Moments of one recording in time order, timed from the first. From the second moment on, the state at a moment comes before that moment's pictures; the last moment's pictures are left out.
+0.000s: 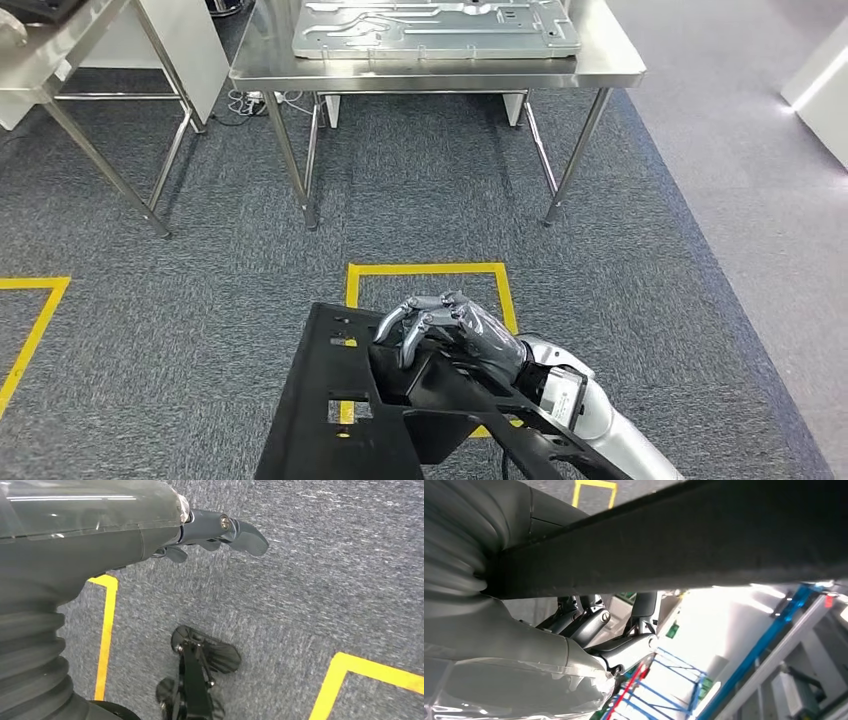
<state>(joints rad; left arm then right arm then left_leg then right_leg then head) -0.04 0.00 0.74 -0.21 -0.34 0.00 -0.29 -0.36 -0.15 0.66 -1.63 0.02 0.33 -0.53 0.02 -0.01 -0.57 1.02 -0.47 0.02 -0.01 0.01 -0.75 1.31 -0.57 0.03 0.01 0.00</state>
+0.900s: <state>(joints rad) -0.04 0.01 0.75 -0.21 -0.37 -0.01 -0.30 -0.36 -0.15 0.66 -1.65 0.04 0.30 -0.52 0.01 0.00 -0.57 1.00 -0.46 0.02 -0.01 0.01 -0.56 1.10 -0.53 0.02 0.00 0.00</state>
